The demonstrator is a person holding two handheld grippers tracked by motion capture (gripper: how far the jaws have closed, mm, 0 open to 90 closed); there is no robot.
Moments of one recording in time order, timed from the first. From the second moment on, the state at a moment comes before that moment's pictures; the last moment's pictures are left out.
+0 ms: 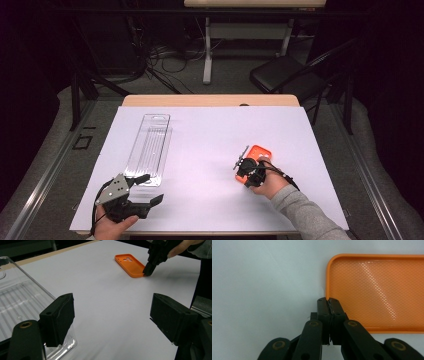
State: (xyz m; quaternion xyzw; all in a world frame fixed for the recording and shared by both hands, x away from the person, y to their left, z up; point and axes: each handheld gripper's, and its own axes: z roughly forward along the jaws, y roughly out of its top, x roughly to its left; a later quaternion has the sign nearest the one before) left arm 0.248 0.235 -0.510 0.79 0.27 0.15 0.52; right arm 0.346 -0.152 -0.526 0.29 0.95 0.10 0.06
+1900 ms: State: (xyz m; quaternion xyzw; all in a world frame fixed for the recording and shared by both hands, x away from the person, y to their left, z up) left arm 0.251 0.235 -0.511 0.79 0.28 0.14 0.53; right arm 0.314 -0.142 -0.501 0.21 0.94 0.19 0.18
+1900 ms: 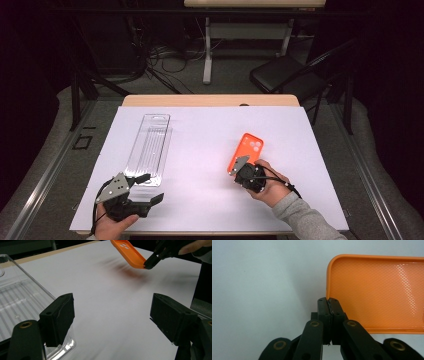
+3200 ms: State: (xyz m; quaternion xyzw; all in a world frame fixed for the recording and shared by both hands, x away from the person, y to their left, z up) left arm 0.287 0.223 -0.483 0.78 0.34 0.10 0.53; right arm 0.296 -0.128 -0.489 0.16 0.94 0.22 0.22
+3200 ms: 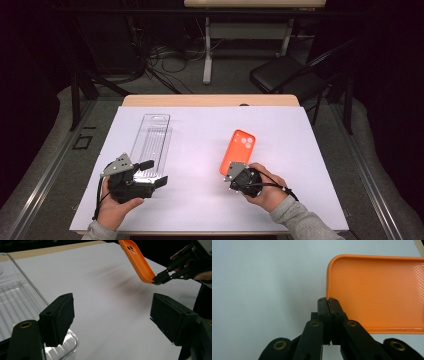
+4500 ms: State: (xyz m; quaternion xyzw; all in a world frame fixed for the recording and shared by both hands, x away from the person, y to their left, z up) left arm 0.326 0.192 -0.451 0.77 0.34 0.07 0.53; right arm 0.288 -0.114 -0.482 0.13 0.94 0.23 0.24
